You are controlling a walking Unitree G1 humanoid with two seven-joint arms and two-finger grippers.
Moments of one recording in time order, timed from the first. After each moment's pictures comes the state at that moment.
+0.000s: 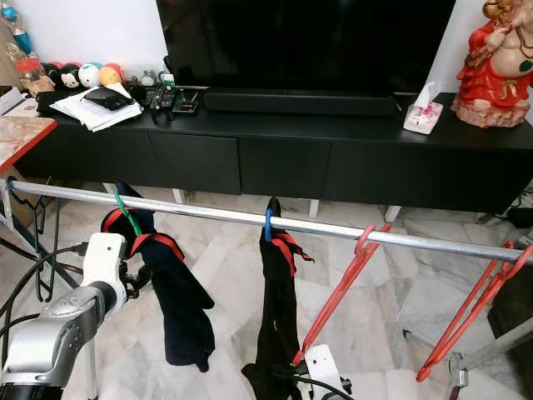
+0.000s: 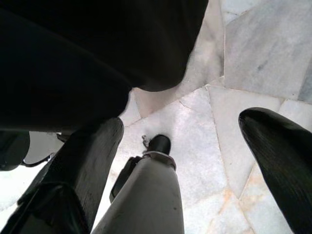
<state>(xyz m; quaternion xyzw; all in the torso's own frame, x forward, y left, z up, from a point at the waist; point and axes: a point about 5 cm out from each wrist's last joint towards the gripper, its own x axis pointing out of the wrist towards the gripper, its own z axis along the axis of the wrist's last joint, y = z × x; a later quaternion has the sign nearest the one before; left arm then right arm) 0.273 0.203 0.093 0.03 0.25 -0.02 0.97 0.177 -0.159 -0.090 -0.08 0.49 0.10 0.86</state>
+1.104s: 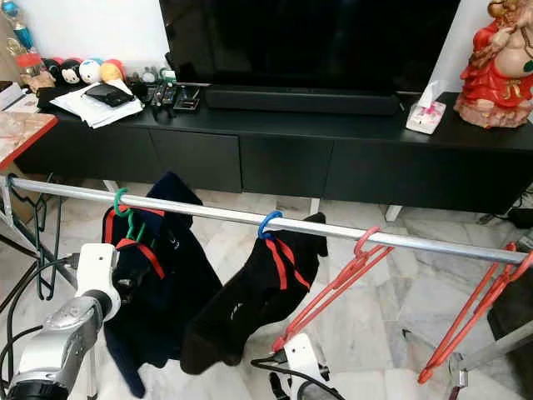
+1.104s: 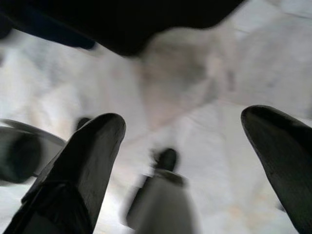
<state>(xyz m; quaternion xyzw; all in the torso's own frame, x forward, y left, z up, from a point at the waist) 0.279 0.223 0.055 0.00 0.21 0.02 0.98 0.192 -0.158 -0.083 -0.08 0.47 0.11 0.87</state>
